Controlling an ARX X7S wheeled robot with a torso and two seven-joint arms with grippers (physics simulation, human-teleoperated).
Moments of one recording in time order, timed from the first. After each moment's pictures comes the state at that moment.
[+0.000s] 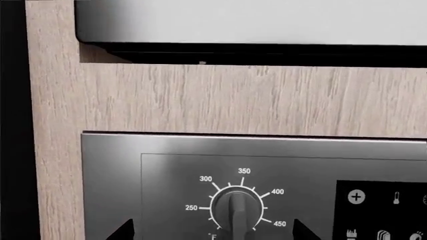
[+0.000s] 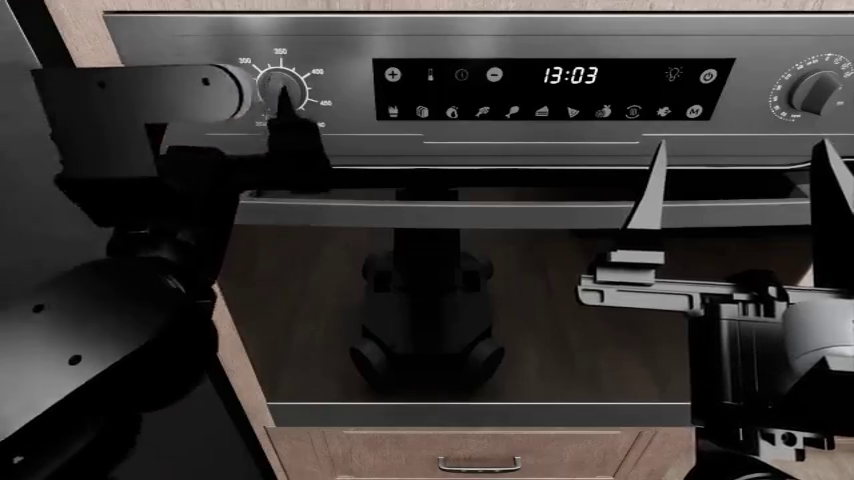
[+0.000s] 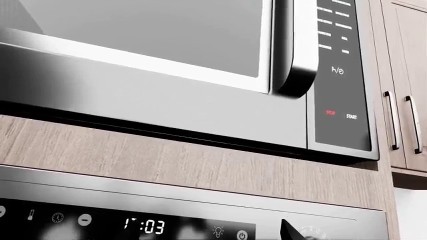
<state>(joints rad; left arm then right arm) -0.85 -0.35 0.14 0.63 -0.87 -1.07 -0.75 0.25 0.30 -0.13 -0.94 0.03 0.54 0.34</state>
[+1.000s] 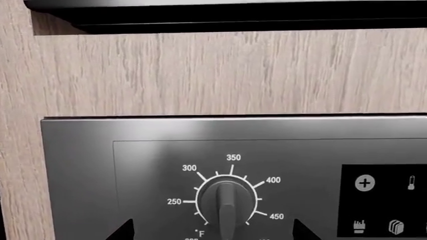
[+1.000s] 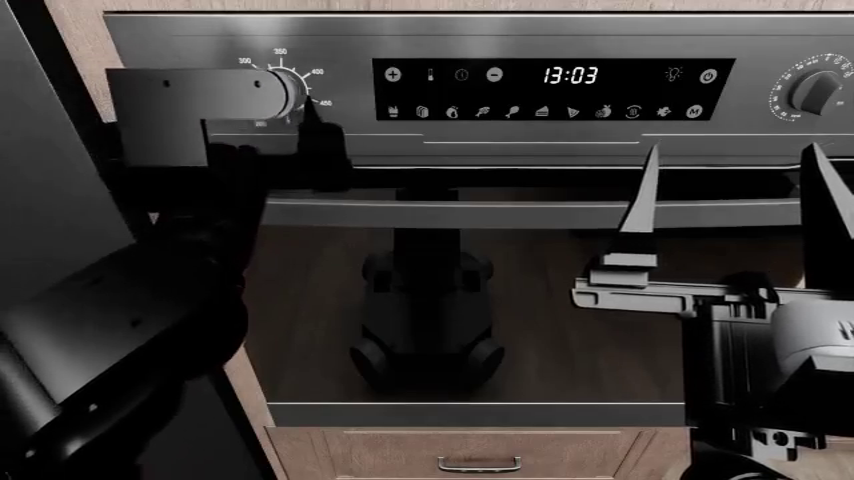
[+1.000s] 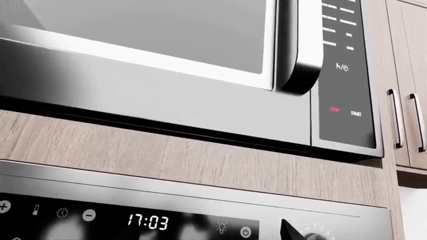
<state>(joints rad) -0.87 -0.34 0.25 0.49 -0.78 -0.98 -0.70 0.25 0.32 -0.15 -0.93 0.04 0.53 0.36</state>
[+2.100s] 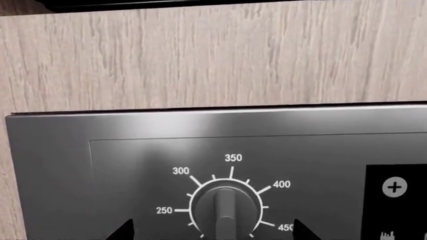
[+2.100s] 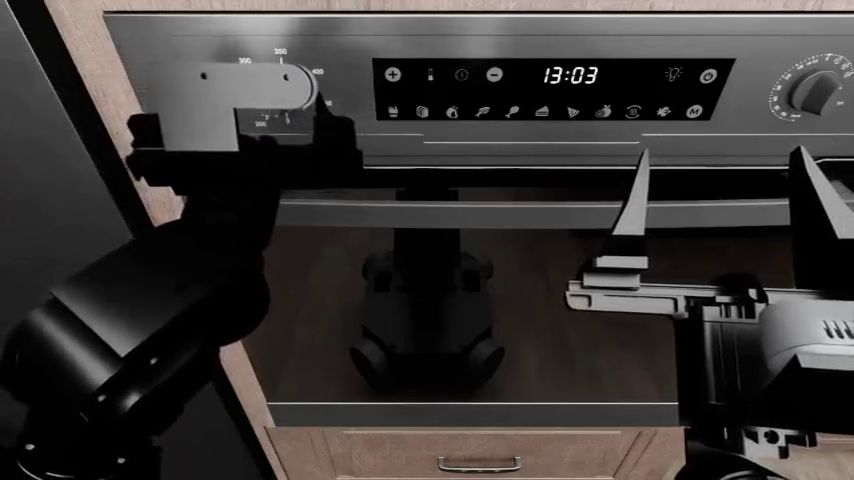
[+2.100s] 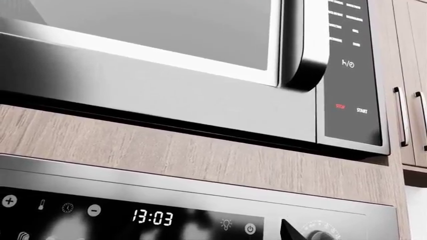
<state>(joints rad) -0.92 -0.32 0.34 0.33 -0.68 -0.87 -0.65 0.25 0.33 -0.16 -0.91 0.05 0.52 0.37</state>
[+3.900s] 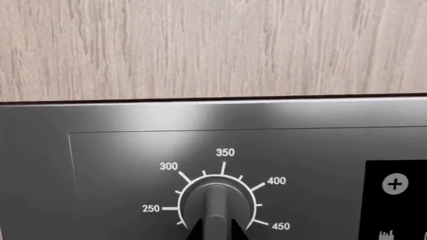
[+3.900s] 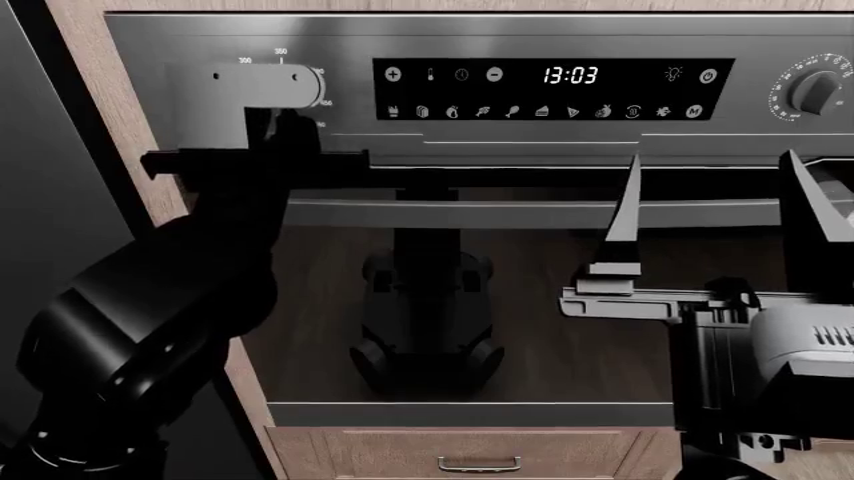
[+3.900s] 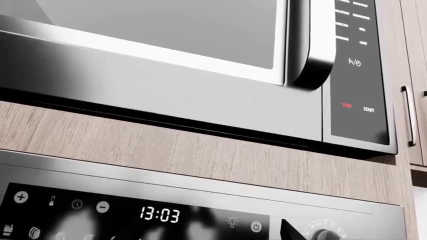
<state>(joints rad) -0.93 -0.32 0.36 0.26 -0.69 -0.83 -0.63 0.24 0.36 -0.19 -0.91 0.07 0.50 0.39</state>
